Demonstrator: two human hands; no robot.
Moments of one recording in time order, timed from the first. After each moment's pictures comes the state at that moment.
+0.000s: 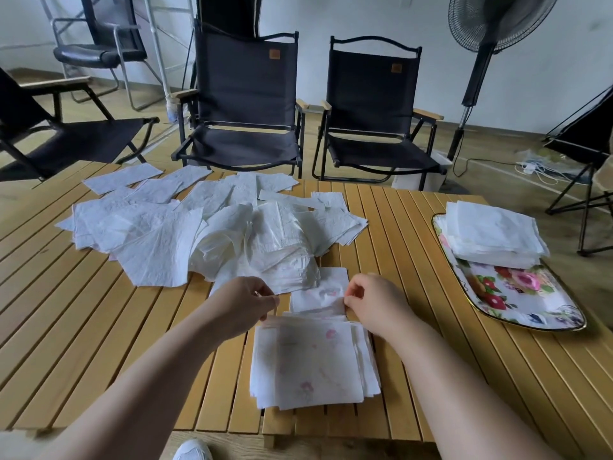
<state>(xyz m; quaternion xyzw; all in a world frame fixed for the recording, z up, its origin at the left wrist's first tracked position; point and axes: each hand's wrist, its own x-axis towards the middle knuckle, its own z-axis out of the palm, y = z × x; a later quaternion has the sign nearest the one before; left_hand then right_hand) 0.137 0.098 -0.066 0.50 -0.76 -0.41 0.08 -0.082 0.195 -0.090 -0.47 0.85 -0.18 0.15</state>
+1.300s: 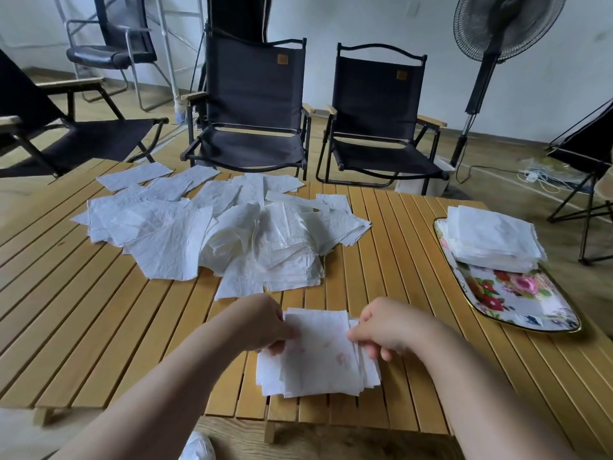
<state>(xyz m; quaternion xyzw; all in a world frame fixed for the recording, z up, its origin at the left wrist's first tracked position) 0.135 0.122 -0.066 0.45 -0.82 -0.34 -0.09 -0.057 0.230 -0.040 -0.41 0.83 -0.03 0.38</state>
